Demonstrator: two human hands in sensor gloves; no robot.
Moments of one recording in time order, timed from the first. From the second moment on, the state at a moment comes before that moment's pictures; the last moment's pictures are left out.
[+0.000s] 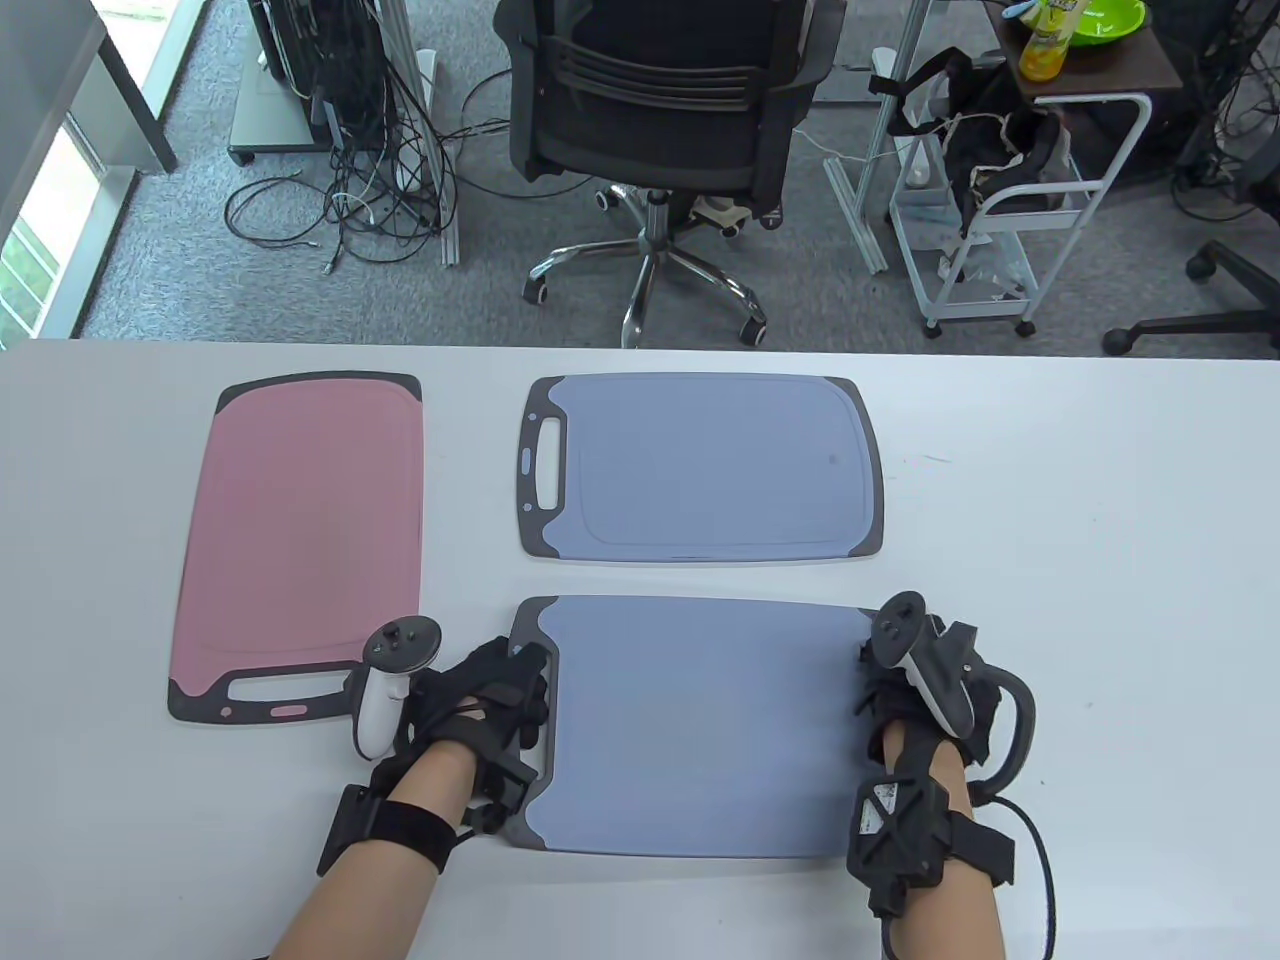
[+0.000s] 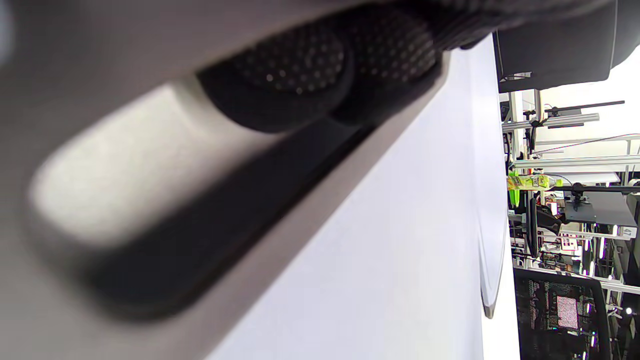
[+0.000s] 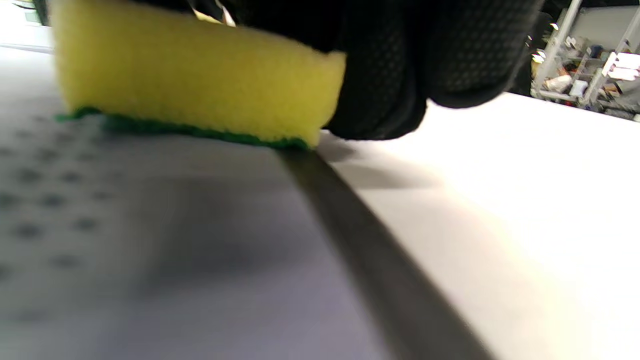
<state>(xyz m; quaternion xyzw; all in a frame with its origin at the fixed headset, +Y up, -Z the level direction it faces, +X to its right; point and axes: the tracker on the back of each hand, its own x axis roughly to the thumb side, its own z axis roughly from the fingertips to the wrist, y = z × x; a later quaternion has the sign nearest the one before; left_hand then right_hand) -0.209 -0.828 -0.240 -0.30 0.13 0.56 0.76 0.217 -0.770 -0.263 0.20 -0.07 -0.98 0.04</state>
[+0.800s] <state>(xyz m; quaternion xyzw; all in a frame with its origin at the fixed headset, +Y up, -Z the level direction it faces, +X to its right) -0.216 -0.831 -0.239 -0.33 0.11 0.55 0.76 0.230 -0.772 -0.230 0.20 -0.08 -0.98 0.02</state>
